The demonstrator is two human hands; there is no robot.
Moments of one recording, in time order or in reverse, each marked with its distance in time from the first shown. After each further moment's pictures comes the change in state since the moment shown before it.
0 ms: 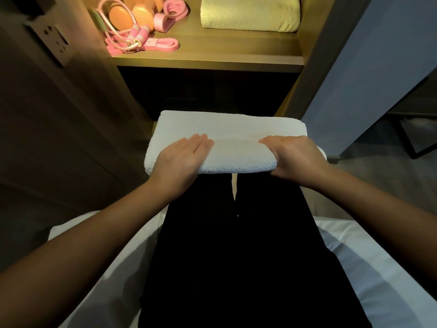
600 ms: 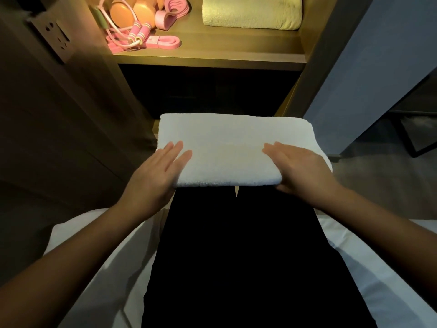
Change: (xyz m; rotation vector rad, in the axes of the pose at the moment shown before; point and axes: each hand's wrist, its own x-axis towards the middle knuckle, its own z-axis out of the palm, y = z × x) left_hand -0.052 -0.026 -0.007 -0.125 -0.071 0.016; right_hand -0.036 0.001 0.017 -0.040 0.039 -0.084
